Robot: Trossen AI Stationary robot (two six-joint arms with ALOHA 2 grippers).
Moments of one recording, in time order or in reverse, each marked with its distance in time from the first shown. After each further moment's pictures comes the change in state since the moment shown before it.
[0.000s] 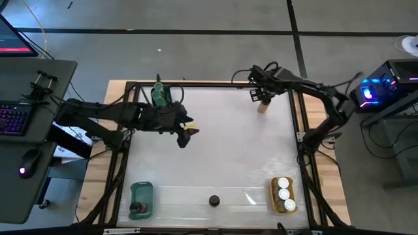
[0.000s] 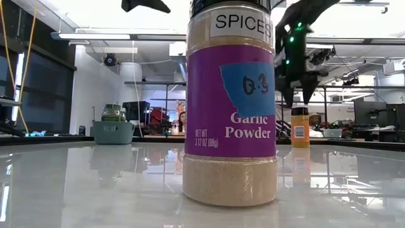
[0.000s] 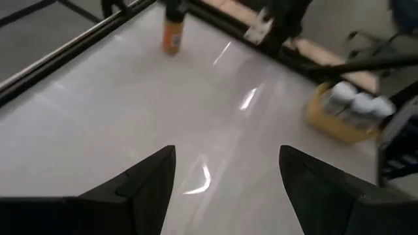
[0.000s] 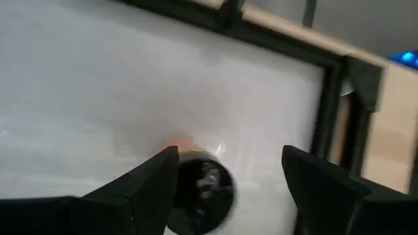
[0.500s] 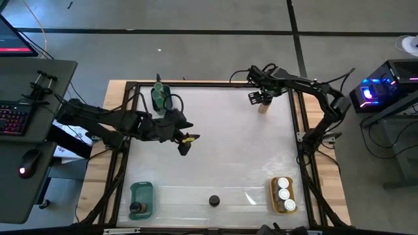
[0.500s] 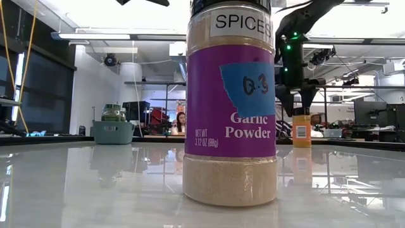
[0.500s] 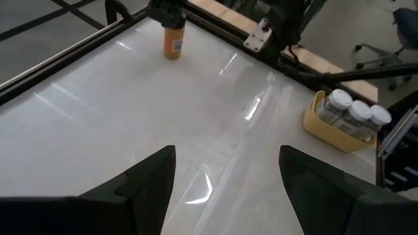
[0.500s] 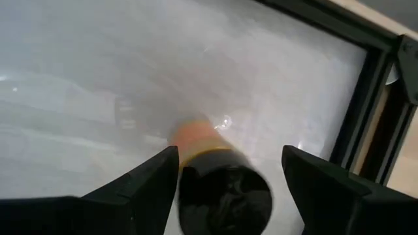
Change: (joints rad) left arm -0.111 0.020 0.000 0.020 -0.147 -0.085; right arm -0.027 0.074 0.000 0.003 -0.120 -0.078
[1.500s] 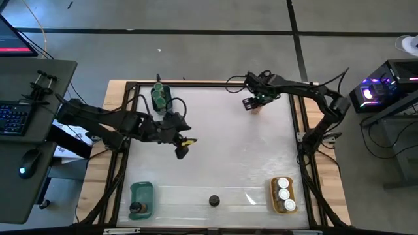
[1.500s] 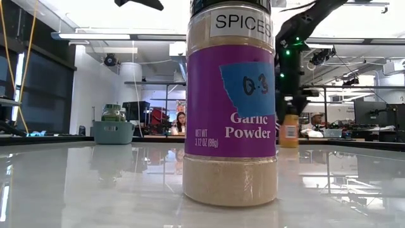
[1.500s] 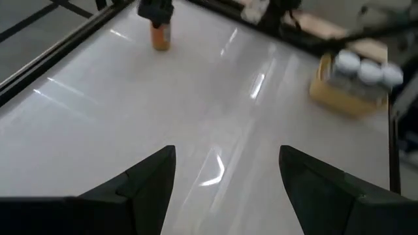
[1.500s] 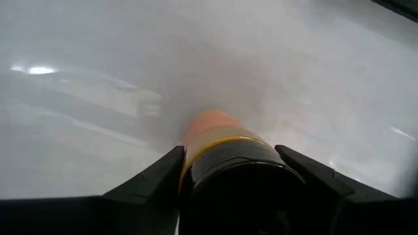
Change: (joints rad) left arm -0.015 0.004 0.000 -0.070 0.045 0.069; right arm 0.061 0.000 -0.106 0.188 -0.122 -0.004
